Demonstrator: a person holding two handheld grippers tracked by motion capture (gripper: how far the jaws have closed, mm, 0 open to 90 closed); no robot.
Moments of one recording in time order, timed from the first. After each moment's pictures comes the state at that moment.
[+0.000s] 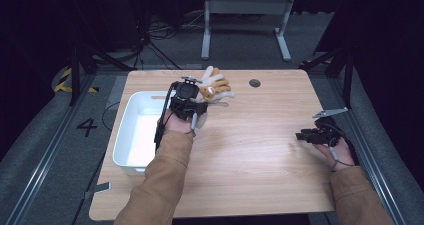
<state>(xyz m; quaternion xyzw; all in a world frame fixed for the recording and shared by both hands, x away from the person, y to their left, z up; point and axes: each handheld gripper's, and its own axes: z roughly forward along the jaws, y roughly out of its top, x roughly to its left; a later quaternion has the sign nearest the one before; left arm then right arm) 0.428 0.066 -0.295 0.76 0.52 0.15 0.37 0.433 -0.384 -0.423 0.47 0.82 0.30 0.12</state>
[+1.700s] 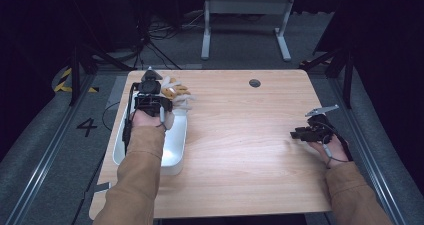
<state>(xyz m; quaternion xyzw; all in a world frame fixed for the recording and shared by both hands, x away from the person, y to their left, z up) 0.444 0.144 -0.295 0.70 0.66 0.08 0.26 0.445 -0.368 -0.426 0.45 0.83 0.29 0.12</state>
